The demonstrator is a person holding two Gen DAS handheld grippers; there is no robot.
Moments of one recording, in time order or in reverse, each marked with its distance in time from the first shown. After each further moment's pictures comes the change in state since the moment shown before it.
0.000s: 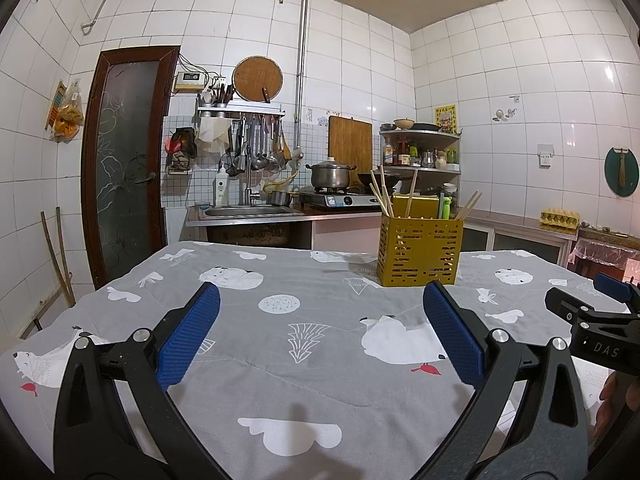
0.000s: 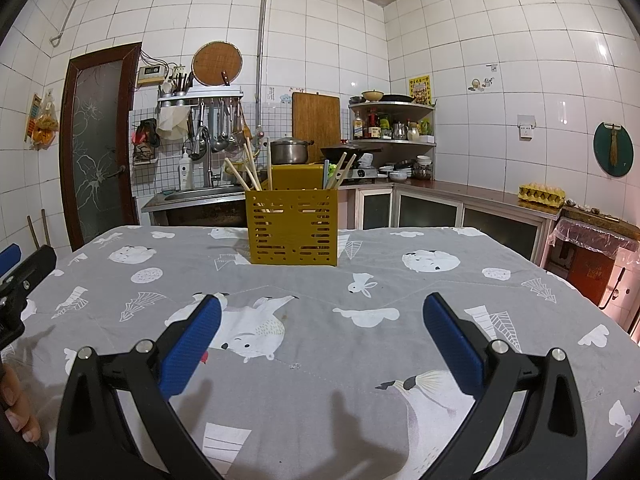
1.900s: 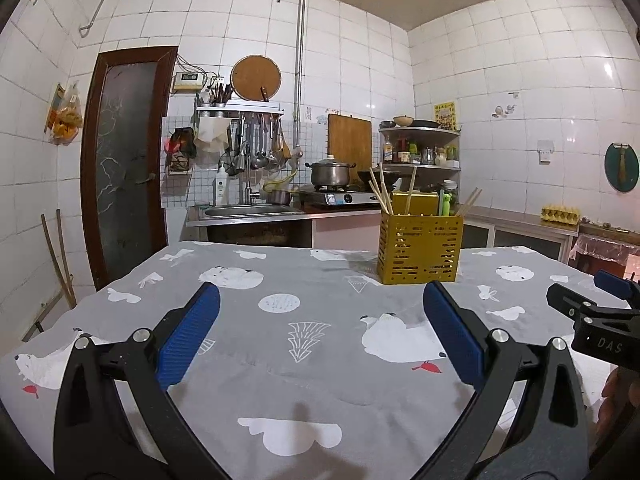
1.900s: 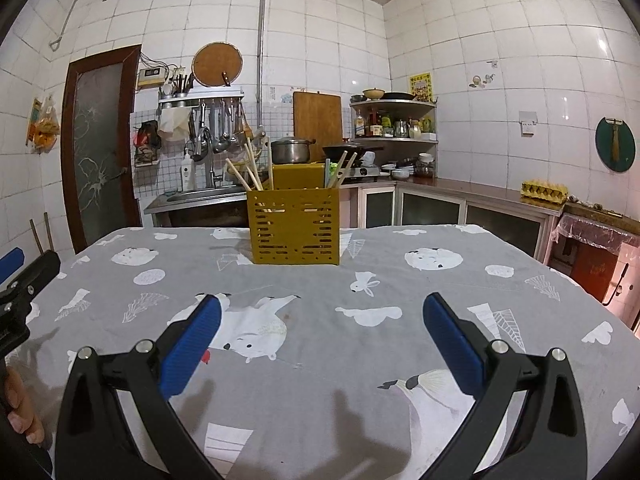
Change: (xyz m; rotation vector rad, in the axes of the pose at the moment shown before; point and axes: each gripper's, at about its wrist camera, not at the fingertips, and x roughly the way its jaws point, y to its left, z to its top) left arm 0.001 0.001 0.000 0.012 0.002 0.002; right arm 0.000 0.001 0.000 0.009 0.000 0.004
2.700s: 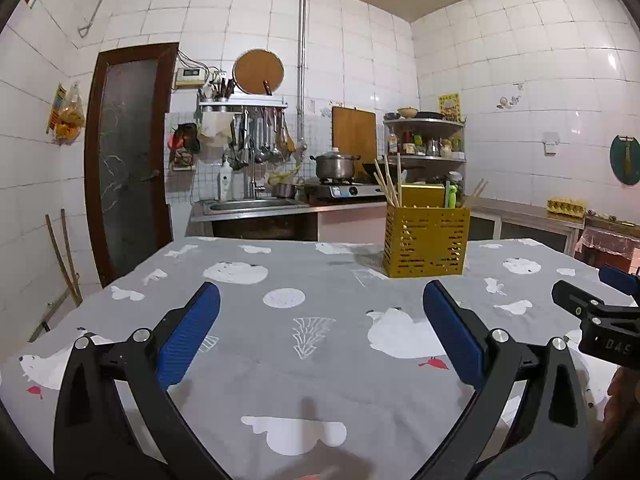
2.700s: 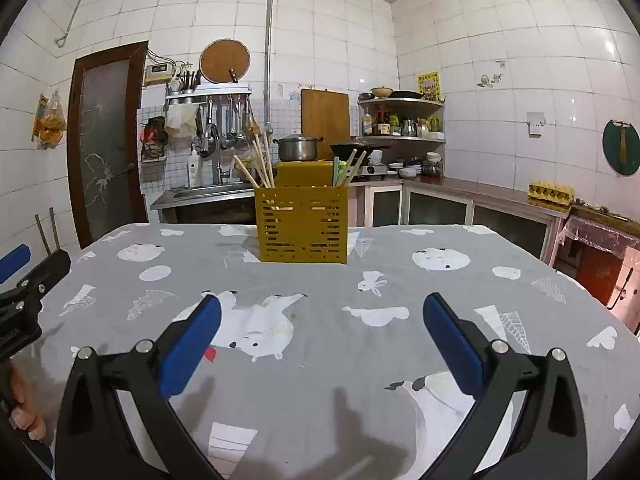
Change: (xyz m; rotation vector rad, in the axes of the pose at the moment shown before) left arm 0.007 0.000 -0.001 0.009 0.037 0.016; right arm 0.004 0.004 0.003 -0.014 0.012 0.020
